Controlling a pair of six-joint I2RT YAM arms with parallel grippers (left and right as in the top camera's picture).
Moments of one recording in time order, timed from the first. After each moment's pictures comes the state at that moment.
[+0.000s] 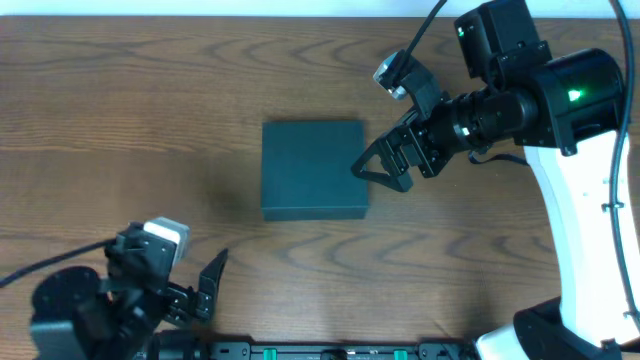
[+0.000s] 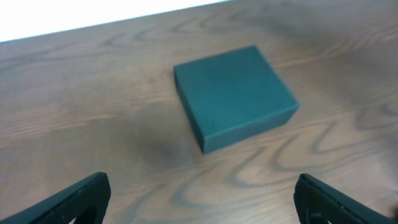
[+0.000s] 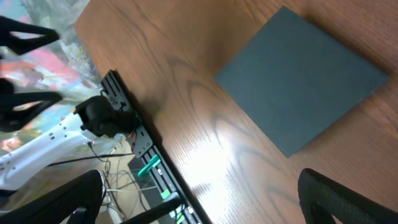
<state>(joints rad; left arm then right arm) 0.04 0.50 1.07 -1.19 0.38 0.20 0.36 1.68 2.19 -1.70 -0.65 -0.24</state>
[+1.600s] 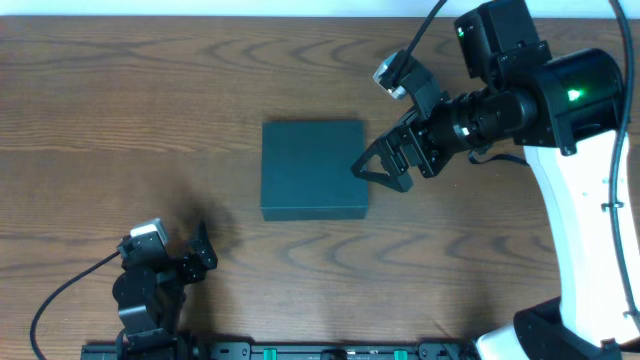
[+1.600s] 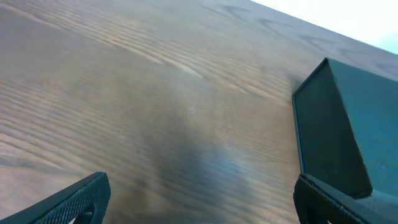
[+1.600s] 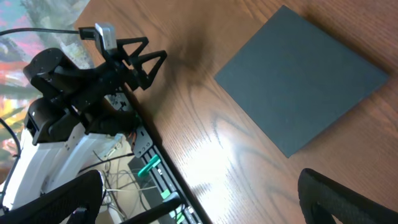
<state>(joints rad) 0.18 0.07 0.15 -0.53 0.11 -0.23 0.36 1.68 2.19 -1.70 -0.65 -0.24</state>
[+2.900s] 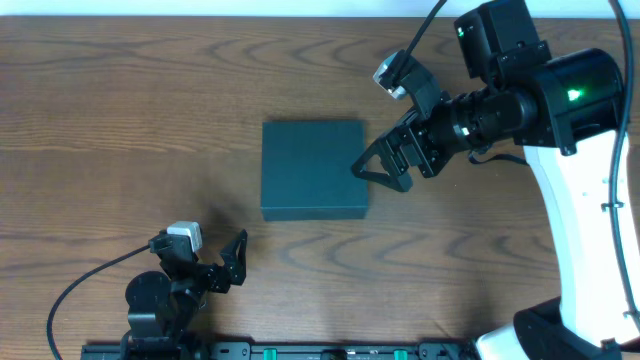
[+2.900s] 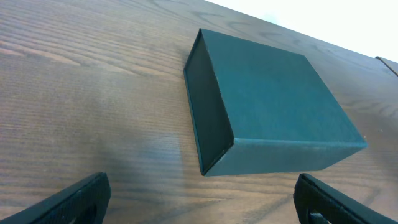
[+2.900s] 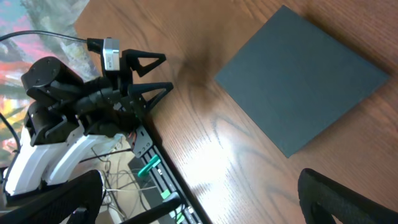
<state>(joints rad) -0.01 0.01 0.15 -0.55 0.33 -0.27 0.36 1.68 2.19 -1.70 -0.65 -0.24</state>
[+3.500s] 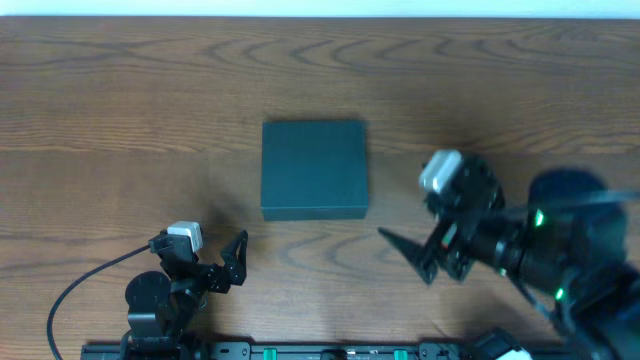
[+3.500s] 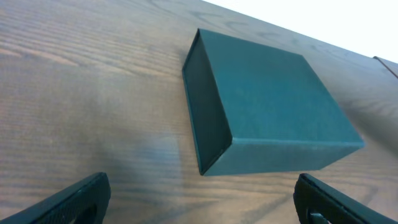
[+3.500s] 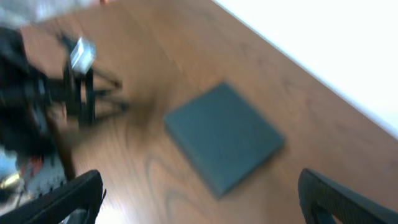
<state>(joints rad) -0.01 0.01 0.15 -0.55 0.34 -0.27 0.52 0.86 1.29 -0.98 -0.35 -0.25</state>
